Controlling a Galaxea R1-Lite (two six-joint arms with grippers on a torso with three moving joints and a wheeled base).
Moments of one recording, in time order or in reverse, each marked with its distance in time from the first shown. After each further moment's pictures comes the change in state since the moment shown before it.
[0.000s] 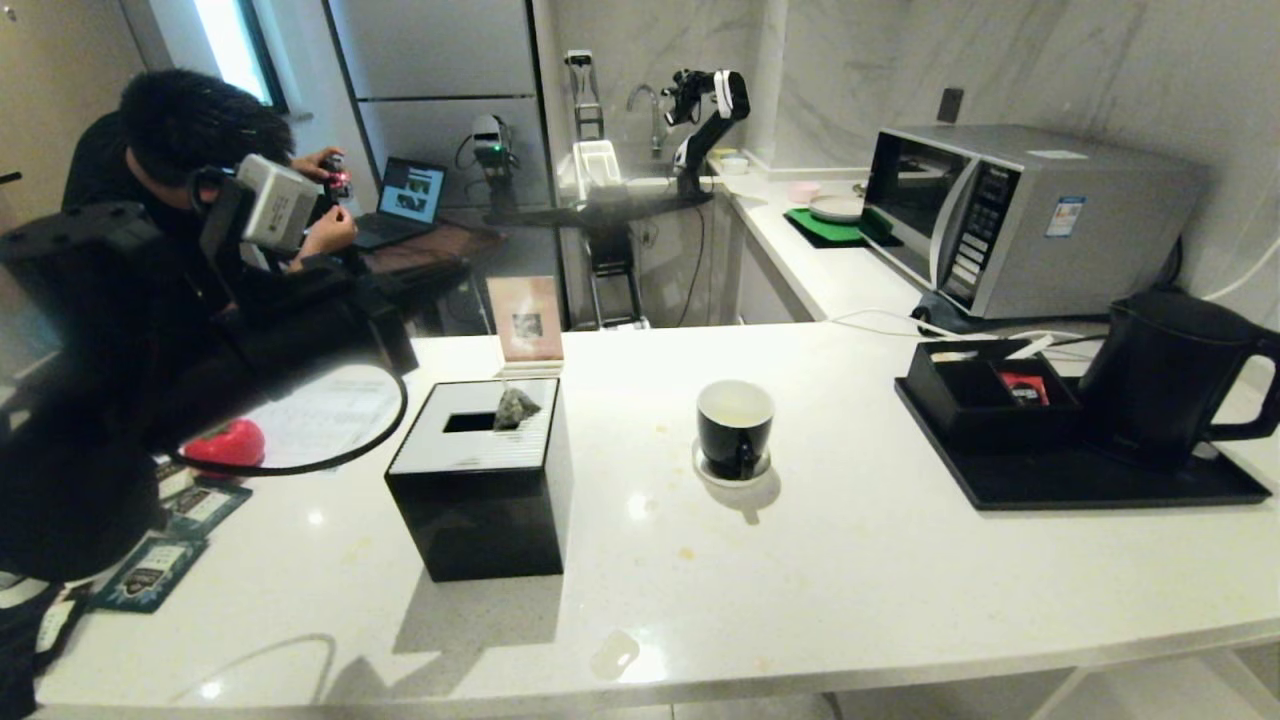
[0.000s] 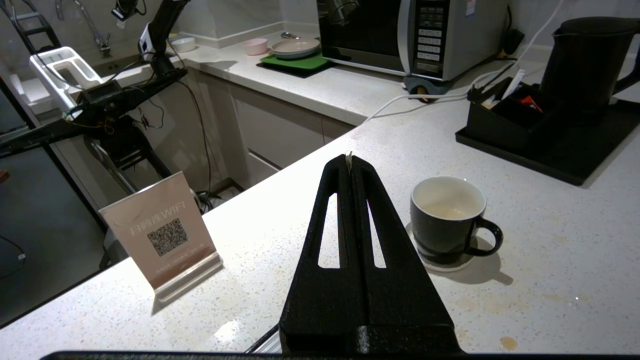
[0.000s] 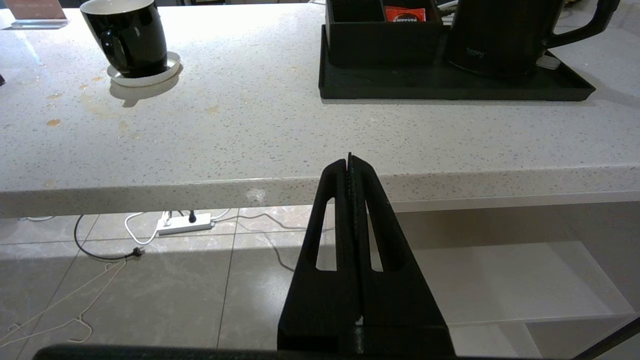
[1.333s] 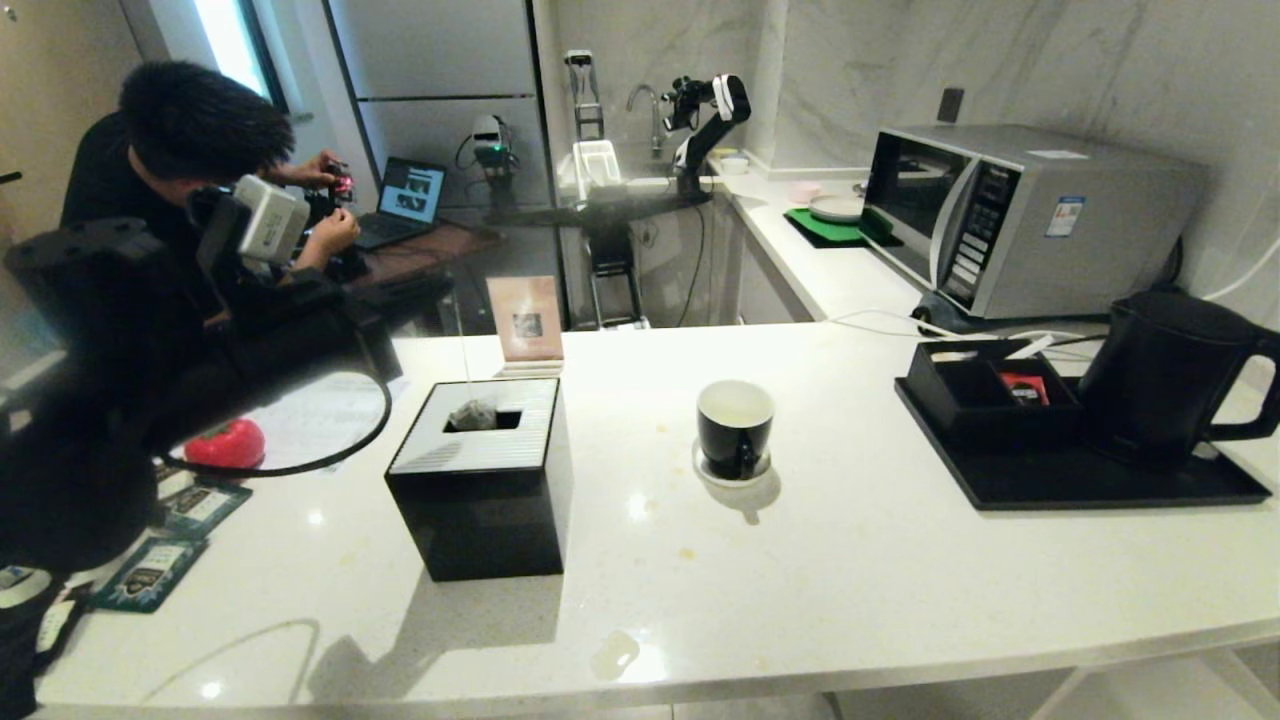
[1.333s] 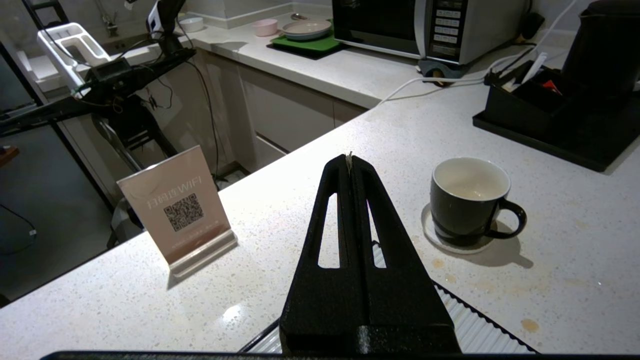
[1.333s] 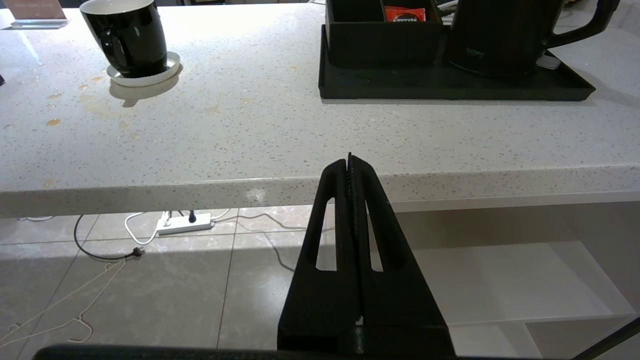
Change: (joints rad) left arm 0.066 0.037 0.004 -0.004 -0.045 0.001; right arm 0.000 0.000 0.000 0.000 0.000 0.000
